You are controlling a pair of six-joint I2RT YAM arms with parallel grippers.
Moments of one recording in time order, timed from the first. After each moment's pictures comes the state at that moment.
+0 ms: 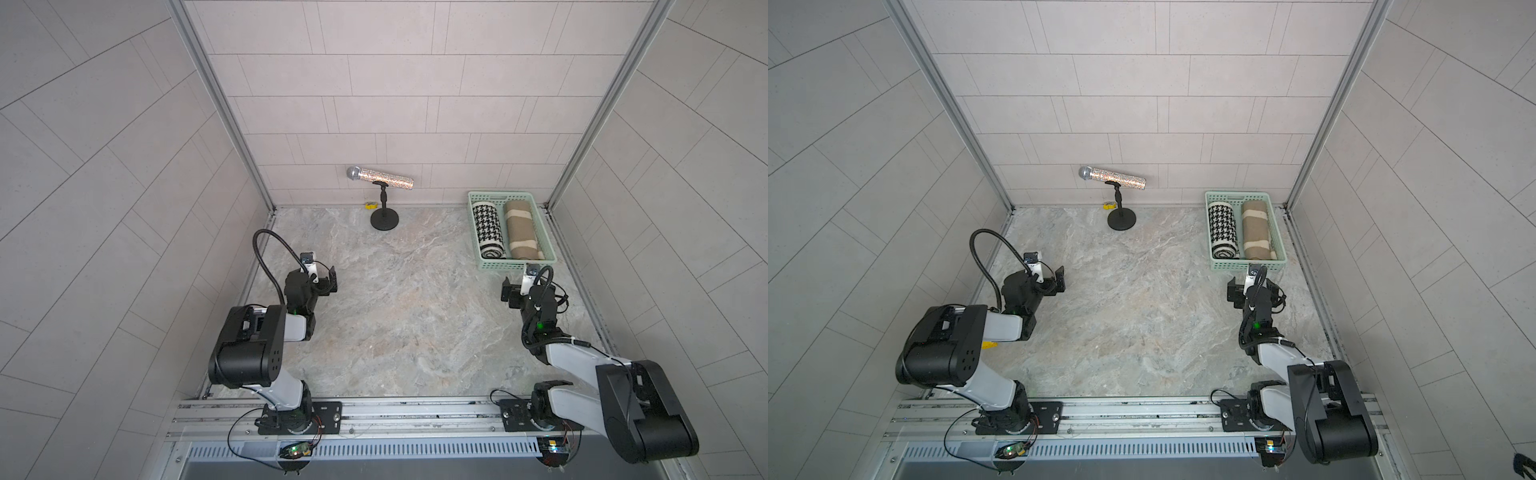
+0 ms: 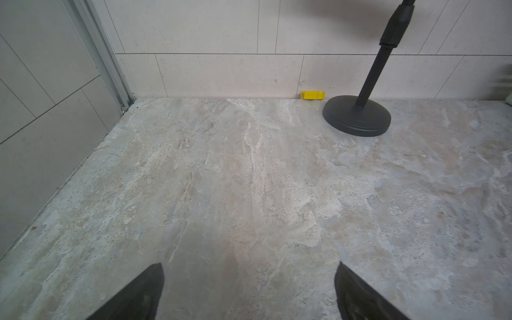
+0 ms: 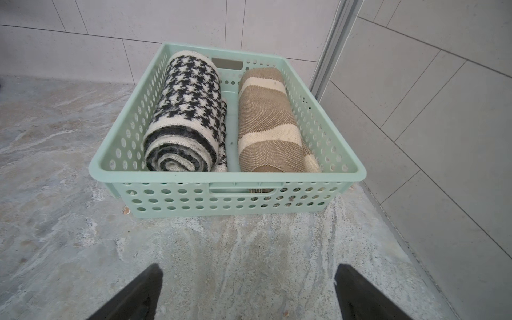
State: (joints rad) left arm 0.05 1.58 0.37 0.89 0.07 0.01; right arm 0.04 1.20 0.22 0.65 0.29 -0.02
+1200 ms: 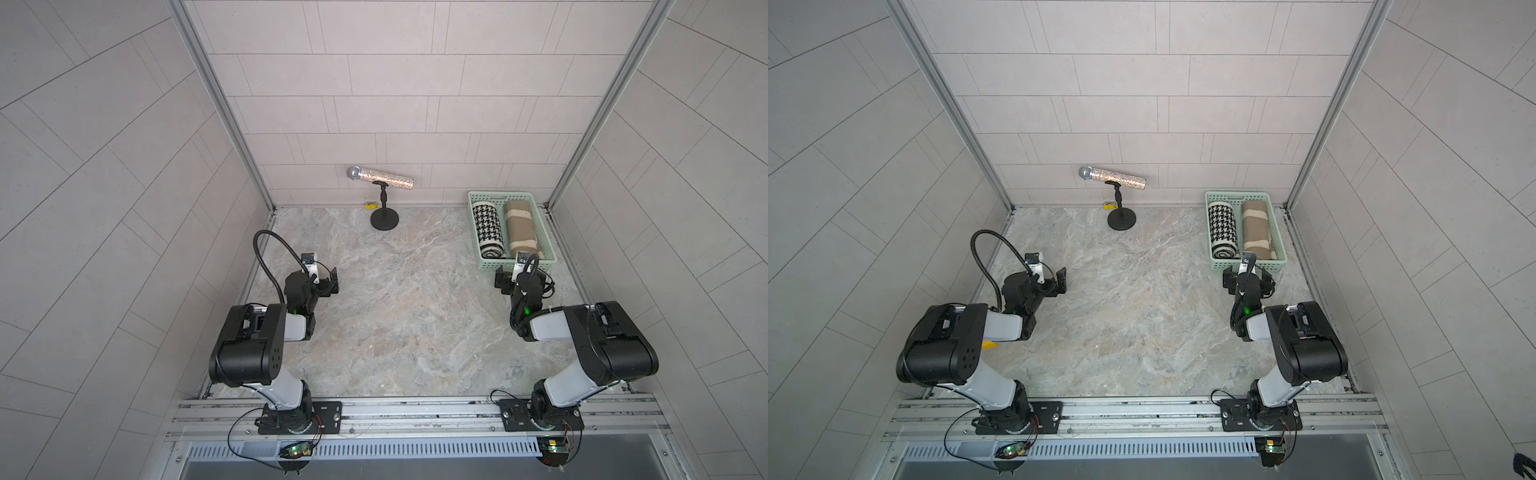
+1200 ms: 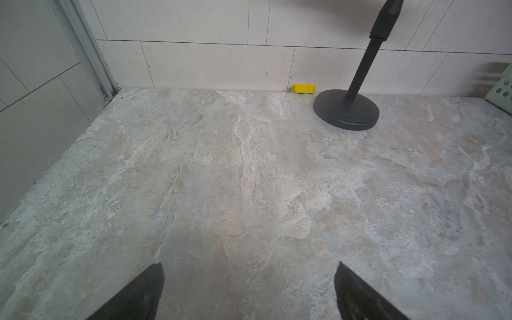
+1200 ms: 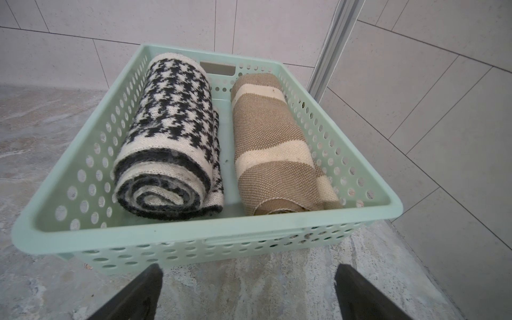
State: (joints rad) left arm 0.05 1.59 0.37 0.88 0.10 0.00; right arm 0.06 1.56 0.36 0.90 0.39 -0.04
